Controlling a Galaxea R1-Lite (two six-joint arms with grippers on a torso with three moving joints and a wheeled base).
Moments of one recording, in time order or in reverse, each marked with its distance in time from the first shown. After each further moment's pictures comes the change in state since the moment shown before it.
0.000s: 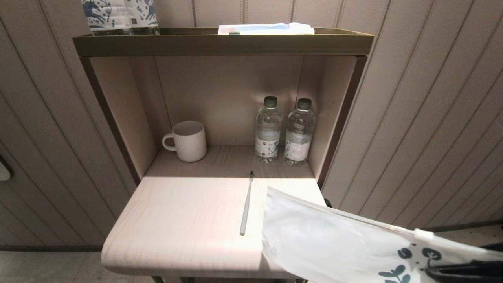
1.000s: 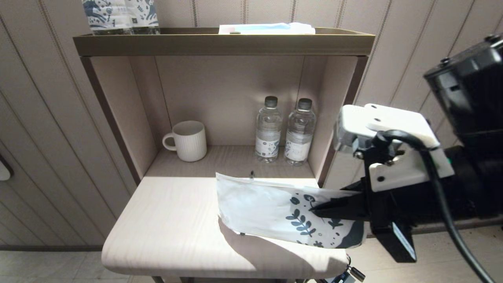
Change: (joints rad) left arm 0.000 0.070 -0.184 0.098 -0.015 0.080; right arm 0.000 0.382 -0.208 -0.089 -0.046 -0.127
